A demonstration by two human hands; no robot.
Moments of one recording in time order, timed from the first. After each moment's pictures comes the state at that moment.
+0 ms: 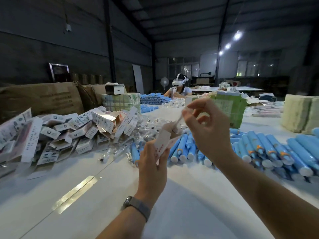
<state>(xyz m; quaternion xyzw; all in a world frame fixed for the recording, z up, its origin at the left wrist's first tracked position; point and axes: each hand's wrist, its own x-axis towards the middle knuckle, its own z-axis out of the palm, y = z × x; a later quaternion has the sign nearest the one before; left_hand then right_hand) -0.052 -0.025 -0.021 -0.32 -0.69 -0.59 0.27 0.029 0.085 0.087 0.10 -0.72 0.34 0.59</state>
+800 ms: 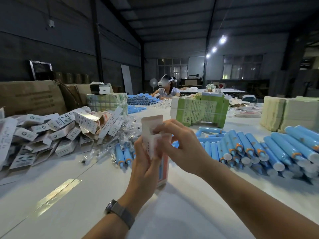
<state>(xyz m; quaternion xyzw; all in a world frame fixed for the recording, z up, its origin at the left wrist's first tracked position) -0.032 -0.020 -0.013 -0.42 -0.57 -0.69 0.13 0.038 0.097 0.060 0.15 -0.85 0.27 0.42</state>
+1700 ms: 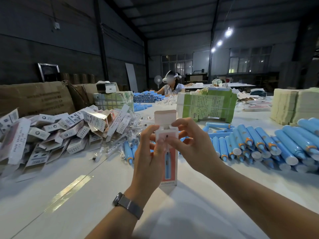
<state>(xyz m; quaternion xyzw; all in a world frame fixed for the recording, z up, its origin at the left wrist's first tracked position) -0.022 -0.033 0.007 -0.40 -0.62 -0.64 0.22 0.036 0.094 0.040 0.10 -0.79 0.43 0.43</state>
